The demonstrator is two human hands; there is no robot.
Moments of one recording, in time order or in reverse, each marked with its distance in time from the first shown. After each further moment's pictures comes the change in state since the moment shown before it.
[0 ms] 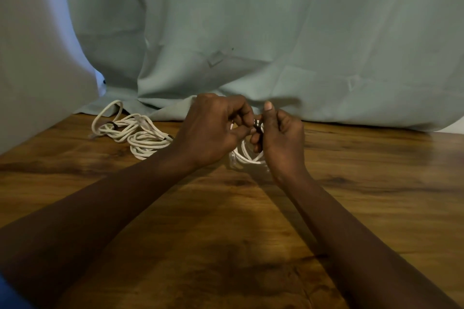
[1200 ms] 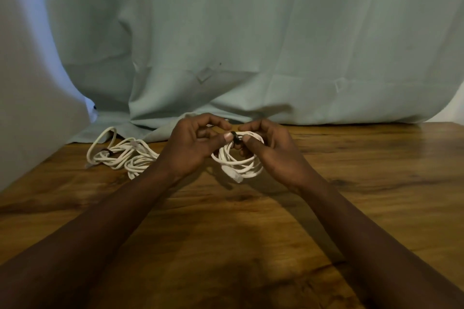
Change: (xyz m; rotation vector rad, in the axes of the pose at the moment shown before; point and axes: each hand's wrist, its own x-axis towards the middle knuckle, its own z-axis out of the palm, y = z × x) left_hand -0.006 -0.044 -0.002 -0.611 -0.089 -0.381; right_hand 0.008 -0.012 -0.014 -0.144 -0.339 0.024
